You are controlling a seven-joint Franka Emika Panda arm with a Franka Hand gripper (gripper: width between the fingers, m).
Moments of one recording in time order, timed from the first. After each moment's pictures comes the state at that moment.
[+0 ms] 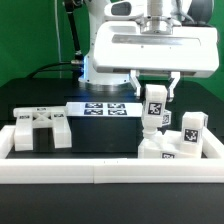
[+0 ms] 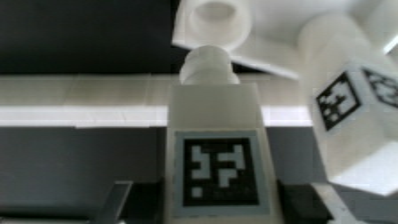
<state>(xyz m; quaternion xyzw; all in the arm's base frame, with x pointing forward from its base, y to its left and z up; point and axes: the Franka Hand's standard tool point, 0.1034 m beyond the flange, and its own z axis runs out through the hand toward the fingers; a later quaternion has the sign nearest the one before) 0.594 0.042 0.098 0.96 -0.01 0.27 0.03</state>
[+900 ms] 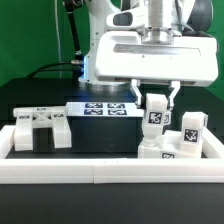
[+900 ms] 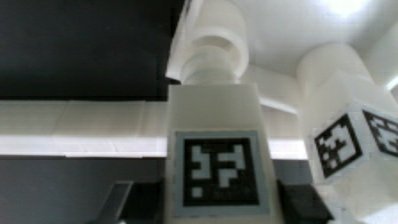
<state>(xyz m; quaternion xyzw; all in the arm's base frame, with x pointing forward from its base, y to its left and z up) 0.591 0.045 0.088 0.97 0.00 0.26 0.03</state>
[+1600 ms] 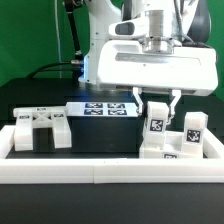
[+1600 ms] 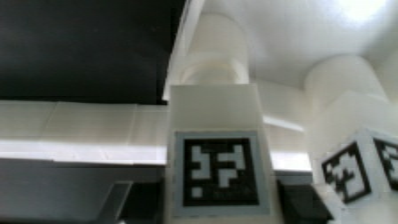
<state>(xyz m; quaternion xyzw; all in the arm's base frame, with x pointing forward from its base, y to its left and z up) 0.592 0.048 0.075 0.96 0.00 0.29 0.03</state>
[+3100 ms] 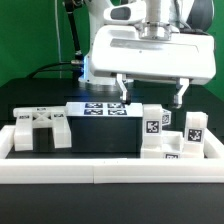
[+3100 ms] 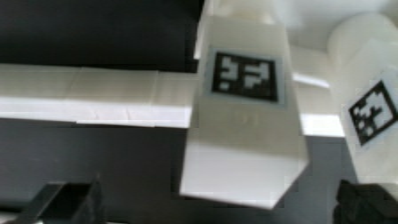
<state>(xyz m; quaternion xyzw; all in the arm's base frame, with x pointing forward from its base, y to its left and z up) 0.605 0.034 0.108 0.96 0.01 0.27 0.04</state>
